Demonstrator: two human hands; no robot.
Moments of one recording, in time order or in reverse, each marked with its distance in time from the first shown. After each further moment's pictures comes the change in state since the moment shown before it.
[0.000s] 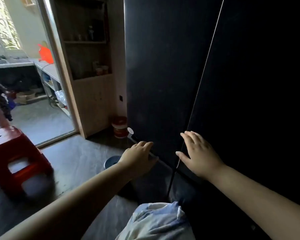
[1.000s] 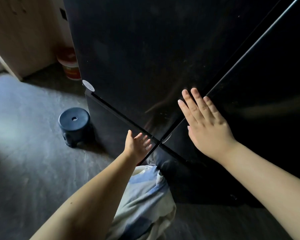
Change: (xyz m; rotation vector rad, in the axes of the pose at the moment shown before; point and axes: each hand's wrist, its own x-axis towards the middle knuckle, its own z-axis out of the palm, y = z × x) left_hand 0.178 -0.052 0.250 -2.216 -0.333 -1.161; right_hand 0.113 0.081 0.114 -0.902 0.115 -0.165
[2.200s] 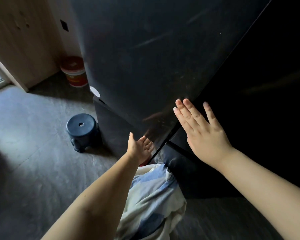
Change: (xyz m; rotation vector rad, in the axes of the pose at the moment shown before) left_hand -0.031 0.020 -0.020 0.073 -0.030 -0.068; right_hand -0.008 -0.029 -0.045 -0.004 -0.005 0.005
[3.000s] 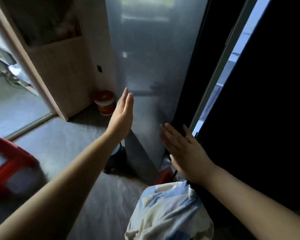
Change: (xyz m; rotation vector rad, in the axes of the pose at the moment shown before) left_hand -0.211 0.105 0.053 1.080 0.070 1.233; right_hand 0.002 -0.055 -0.067 0.532 0.273 -0.034
